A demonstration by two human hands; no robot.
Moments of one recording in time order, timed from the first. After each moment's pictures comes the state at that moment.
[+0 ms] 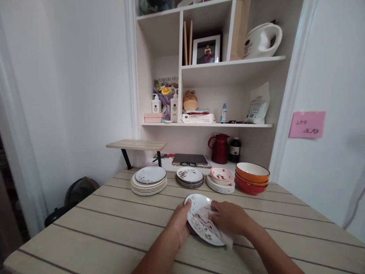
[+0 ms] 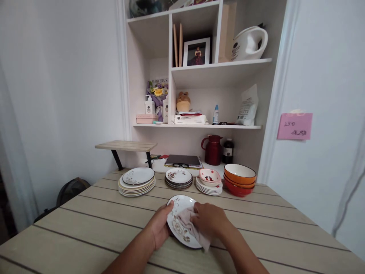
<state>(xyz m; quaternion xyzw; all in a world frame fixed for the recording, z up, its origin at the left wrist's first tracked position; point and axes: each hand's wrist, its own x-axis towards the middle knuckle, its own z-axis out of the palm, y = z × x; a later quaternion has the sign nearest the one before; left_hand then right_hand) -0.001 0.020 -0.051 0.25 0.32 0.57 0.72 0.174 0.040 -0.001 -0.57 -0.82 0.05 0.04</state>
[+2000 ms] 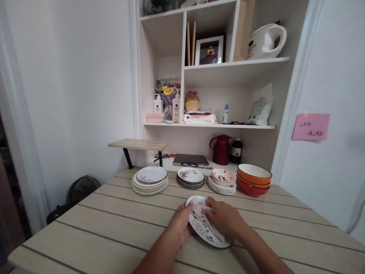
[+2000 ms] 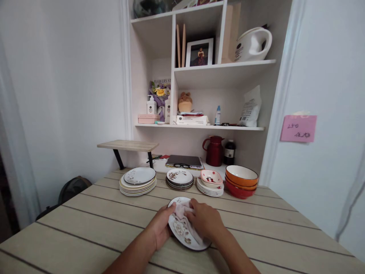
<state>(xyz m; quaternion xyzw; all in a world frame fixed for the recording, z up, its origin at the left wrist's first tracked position) 0.002 0.021 -0.054 0.25 0.34 0.57 0.70 0.156 0.038 -0.009 -0.58 -0.81 0.06 0.09</state>
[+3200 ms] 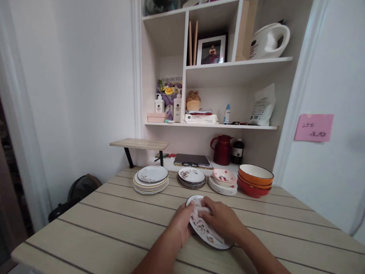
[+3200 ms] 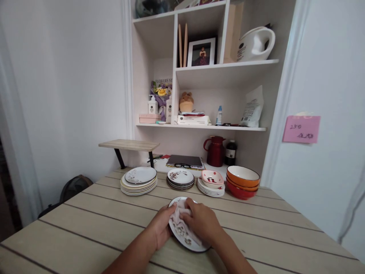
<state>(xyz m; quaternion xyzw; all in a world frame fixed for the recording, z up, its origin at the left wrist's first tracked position) 0.004 0.021 -0.051 0.26 0.35 0.57 0.70 0.148 0.037 -0.012 -0.52 -0.83 0.09 0.15</state>
